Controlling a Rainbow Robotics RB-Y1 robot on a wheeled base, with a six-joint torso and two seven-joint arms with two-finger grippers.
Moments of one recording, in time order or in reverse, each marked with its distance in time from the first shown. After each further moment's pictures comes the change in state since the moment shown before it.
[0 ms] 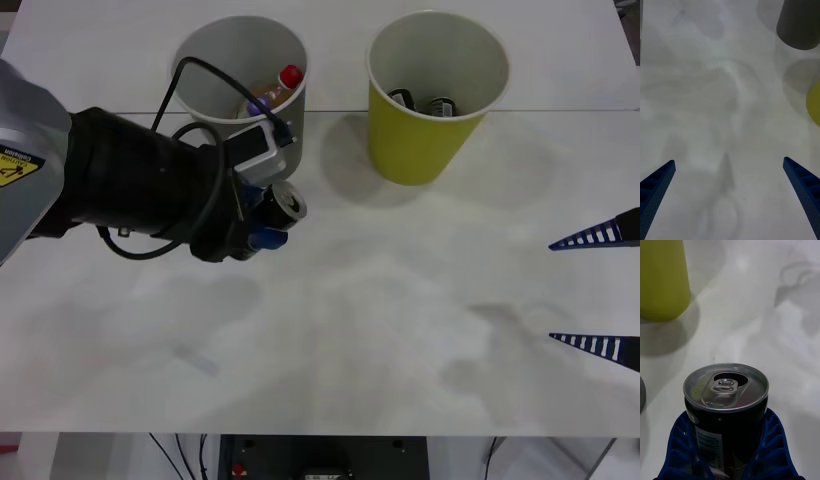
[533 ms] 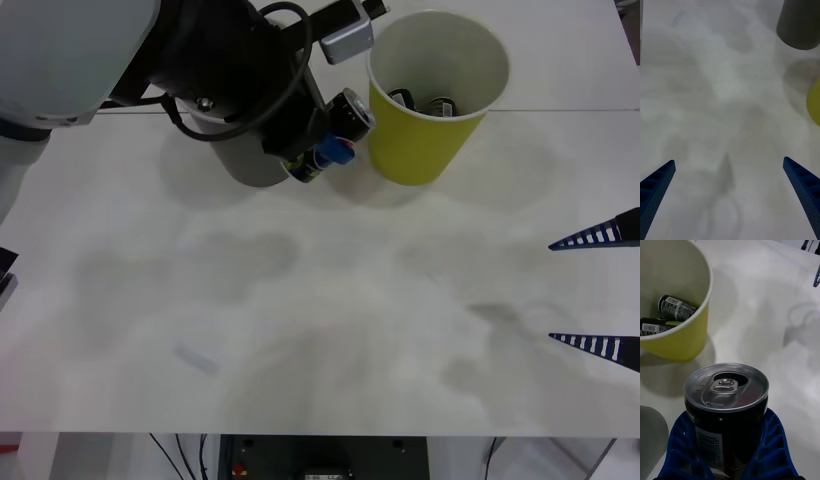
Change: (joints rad) right arm 0.000 0.000 0.000 0.000 0.000 0.000 0.000; left arm -0.426 -0.203 -0.048 0.367 0.000 -0.110 0.087
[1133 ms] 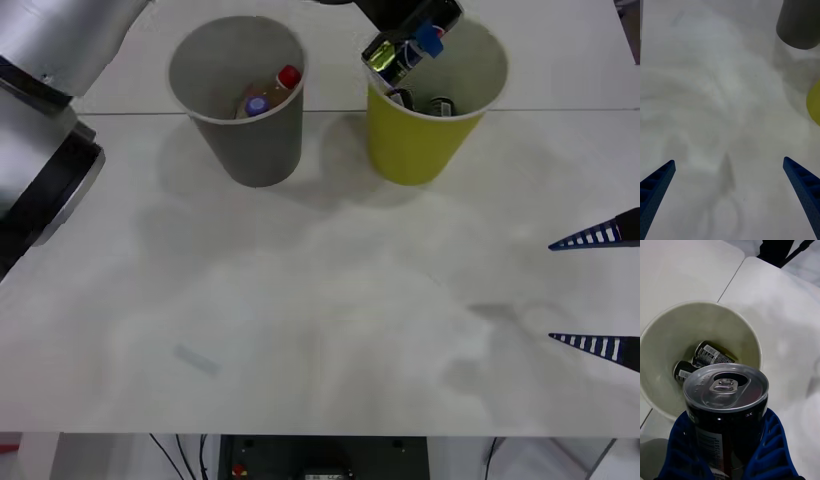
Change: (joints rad) right arm 0.000 0.000 0.000 0.000 0.000 0.000 0.000; left arm -0.490 -0.201 -0.183 0.662 -0.035 0.174 0.051
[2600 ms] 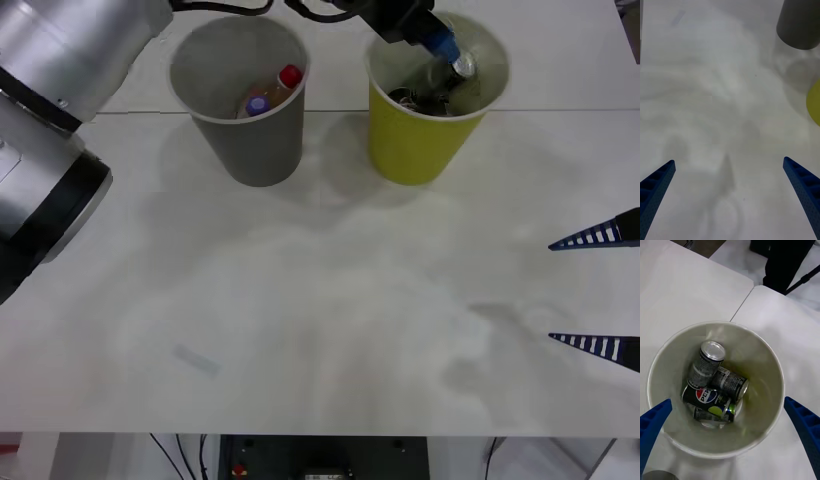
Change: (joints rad) right arm 0.000 0.000 0.000 0.000 0.000 0.000 0.000; left arm 0.110 0.032 0.047 0.016 0.049 0.168 -0.127
